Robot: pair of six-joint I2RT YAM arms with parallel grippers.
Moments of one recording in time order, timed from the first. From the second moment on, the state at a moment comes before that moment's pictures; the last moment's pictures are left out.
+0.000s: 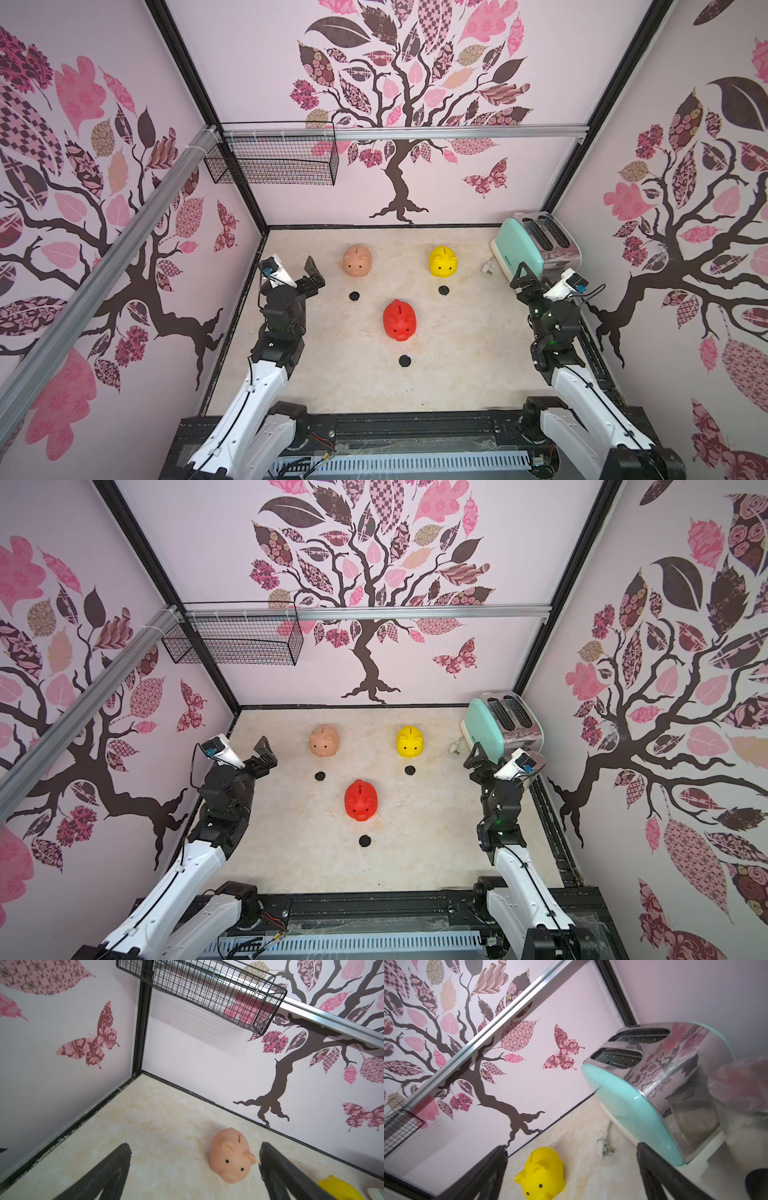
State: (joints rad) left arm -0.18 0.84 0.59 0.15 -0.35 -0.38; right arm -0.02 0.82 0.32 0.53 0.09 0.69
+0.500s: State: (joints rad) left arm -0.06 1.08 0.98 -0.25 0.02 -0.49; right arm 0.07 0.73 0.25 0.26 -0.34 0.72
